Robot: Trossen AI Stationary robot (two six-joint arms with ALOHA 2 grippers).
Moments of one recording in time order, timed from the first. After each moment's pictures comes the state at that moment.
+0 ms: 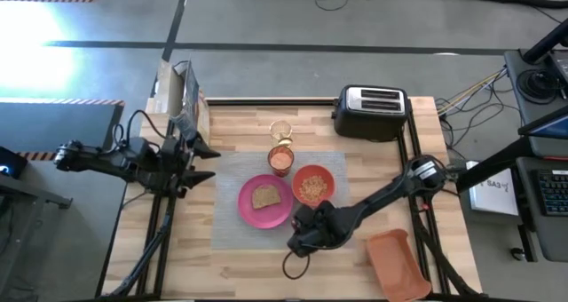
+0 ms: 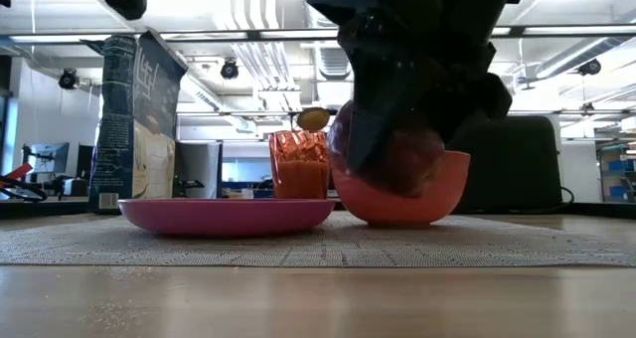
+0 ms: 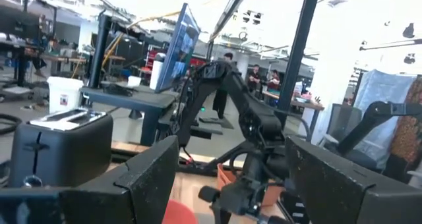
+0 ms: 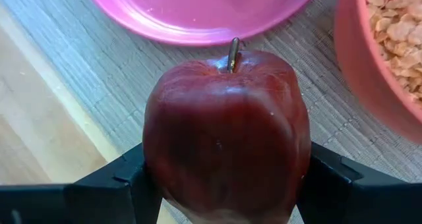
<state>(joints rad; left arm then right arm) -0.16 0.40 0.43 0.18 -0.08 -0.20 0.46 2.02 1.50 -0.73 0.34 1.15</state>
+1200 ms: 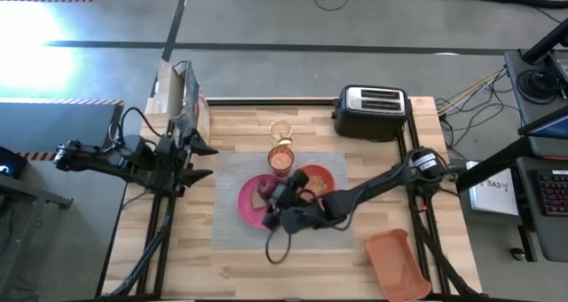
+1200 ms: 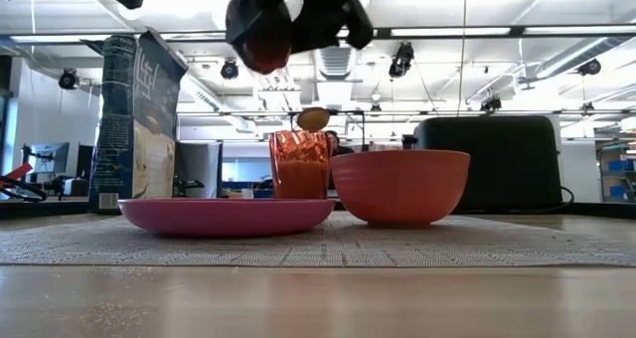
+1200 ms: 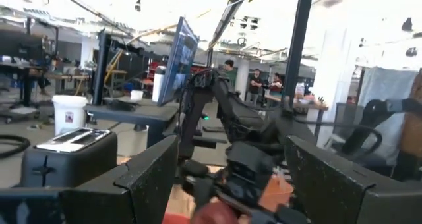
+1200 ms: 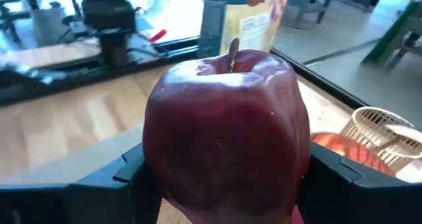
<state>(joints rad) -0.16 0.41 0.47 0.18 -0.08 -0.13 0.35 1.98 1.50 -0.08 0.87 0.38</state>
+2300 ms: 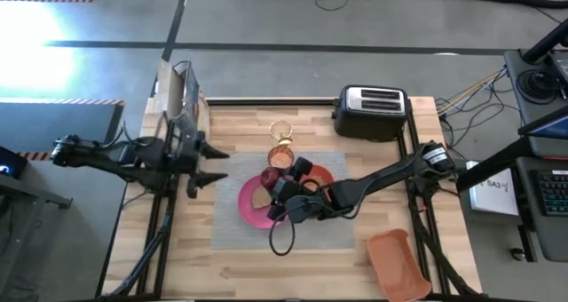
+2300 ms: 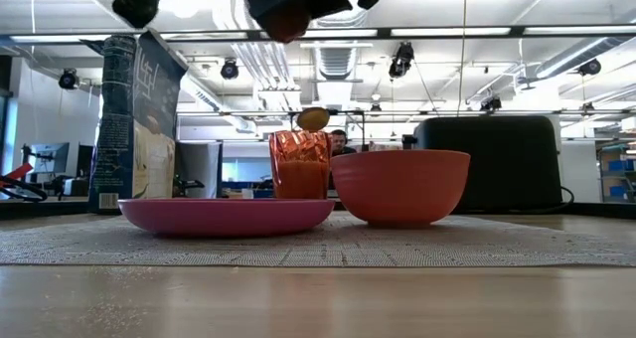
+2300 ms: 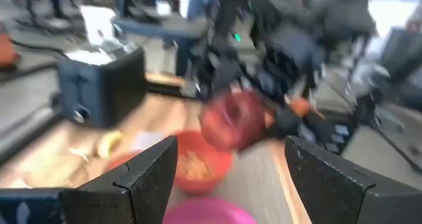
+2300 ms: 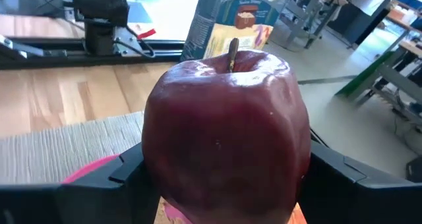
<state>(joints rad) -0.17 0.58 0.62 -0.19 -0.18 -0.20 0.32 1.89 1.52 -0.18 0.86 0.14</state>
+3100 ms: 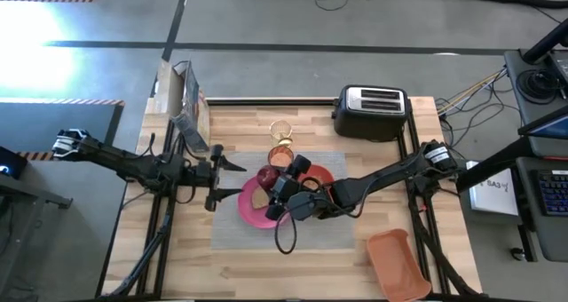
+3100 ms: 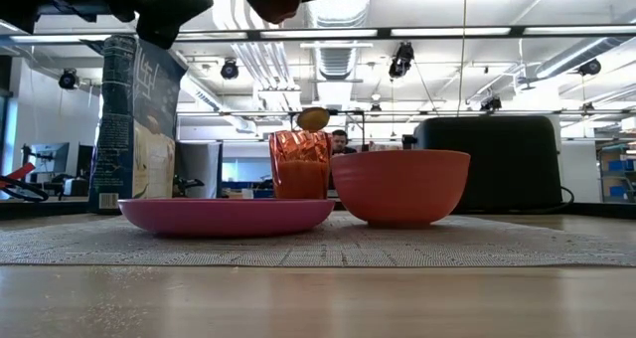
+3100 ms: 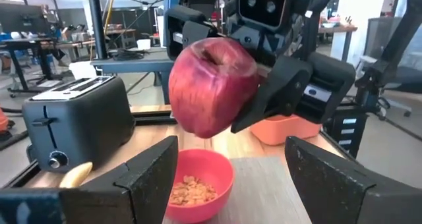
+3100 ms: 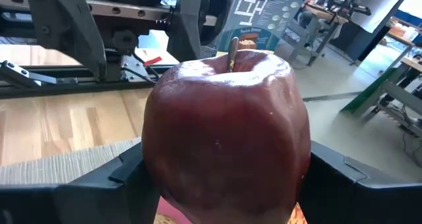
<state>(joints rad) -0.23 0.77 0.35 0.43 -0.17 0.02 0.32 1.87 1.52 -0.08 0.86 0.06</state>
